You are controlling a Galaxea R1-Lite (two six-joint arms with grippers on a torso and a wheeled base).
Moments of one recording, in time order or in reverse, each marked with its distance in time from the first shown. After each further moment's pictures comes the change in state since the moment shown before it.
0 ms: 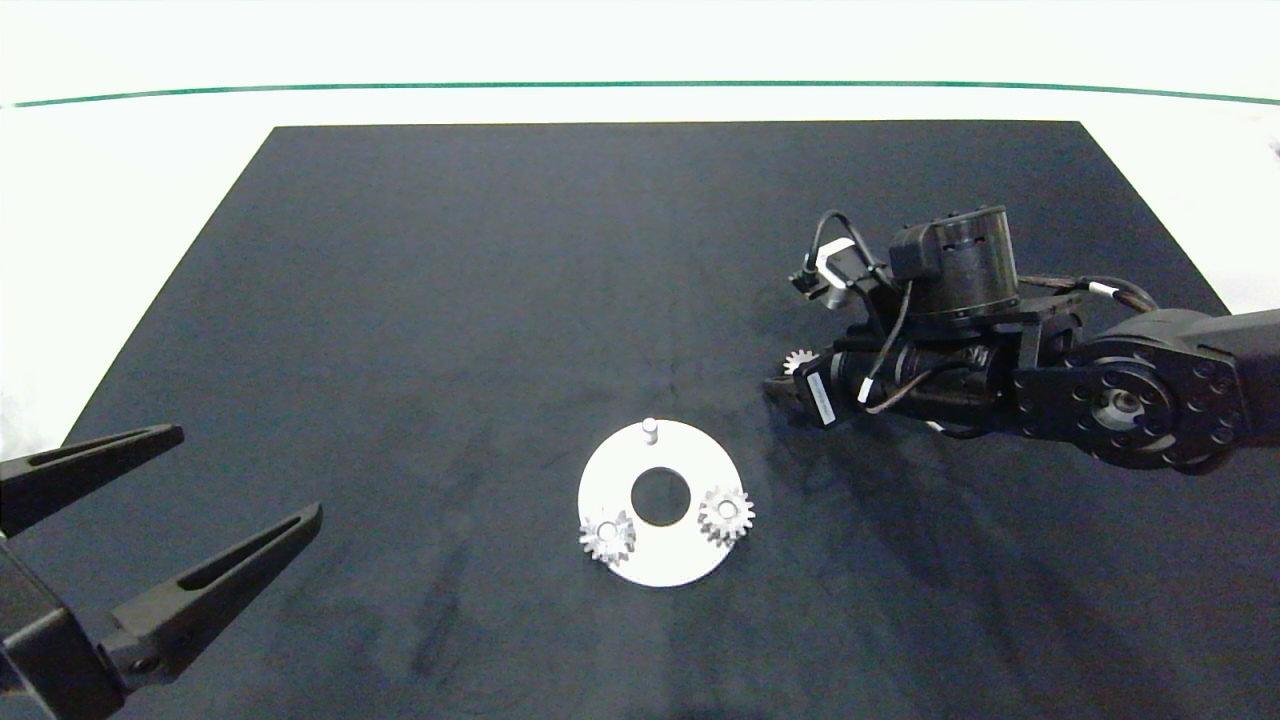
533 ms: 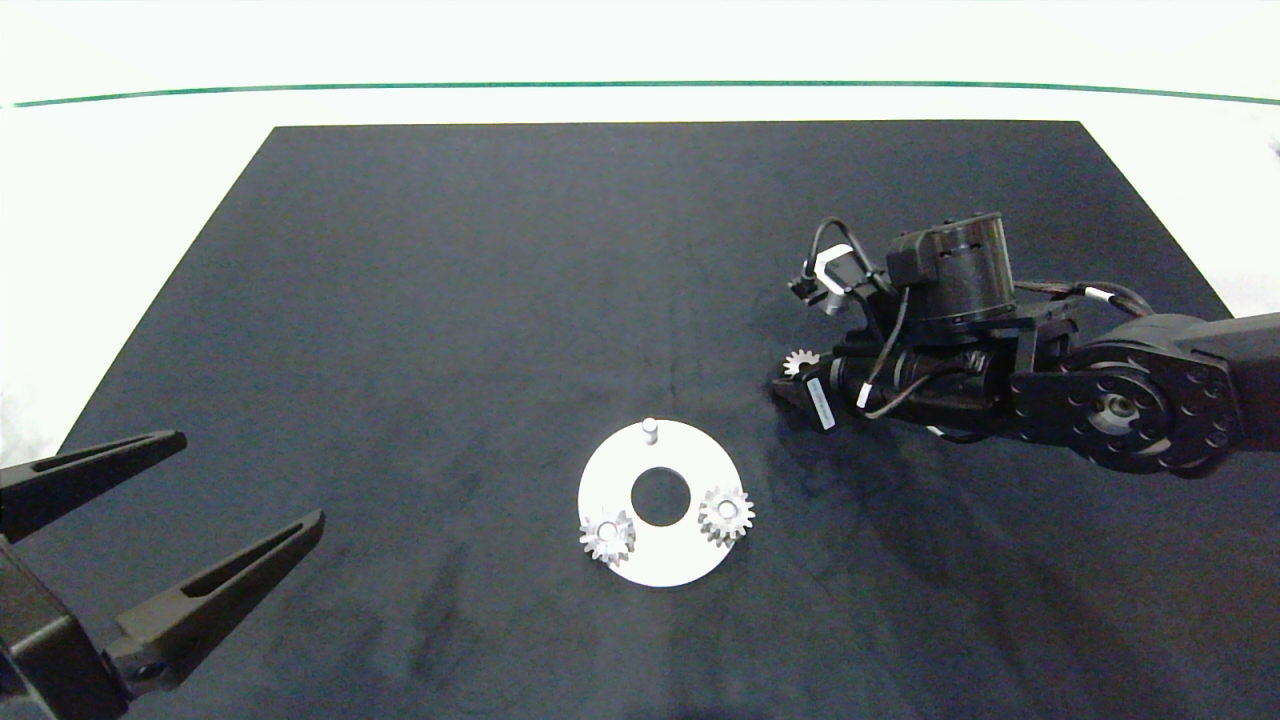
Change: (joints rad) left arm 0.000 0.000 0.009 -0.001 0.000 0.000; right arm -0.001 0.004 0.010 -0.002 -0.001 0.000
